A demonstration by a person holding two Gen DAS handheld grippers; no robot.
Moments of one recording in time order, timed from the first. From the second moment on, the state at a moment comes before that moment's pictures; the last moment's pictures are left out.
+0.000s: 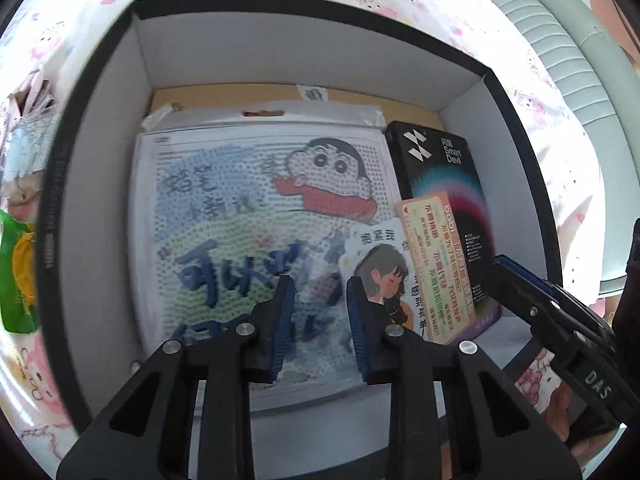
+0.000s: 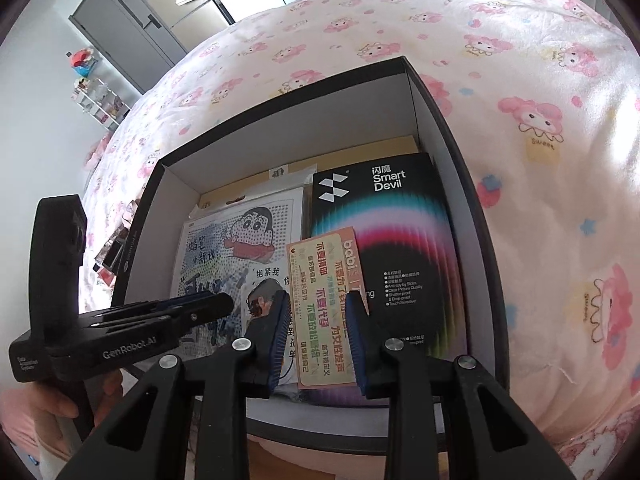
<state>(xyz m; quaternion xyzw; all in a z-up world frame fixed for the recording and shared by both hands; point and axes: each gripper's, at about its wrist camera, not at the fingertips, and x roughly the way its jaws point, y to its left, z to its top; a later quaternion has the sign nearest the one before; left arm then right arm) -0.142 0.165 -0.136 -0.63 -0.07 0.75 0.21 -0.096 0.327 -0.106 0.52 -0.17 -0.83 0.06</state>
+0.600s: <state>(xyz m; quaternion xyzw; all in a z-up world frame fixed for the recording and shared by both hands) -0.111 0.180 -0.131 -0.63 -0.07 0.71 0.31 -0.086 0.330 -0.087 0.49 -0.14 -0.86 0.03</state>
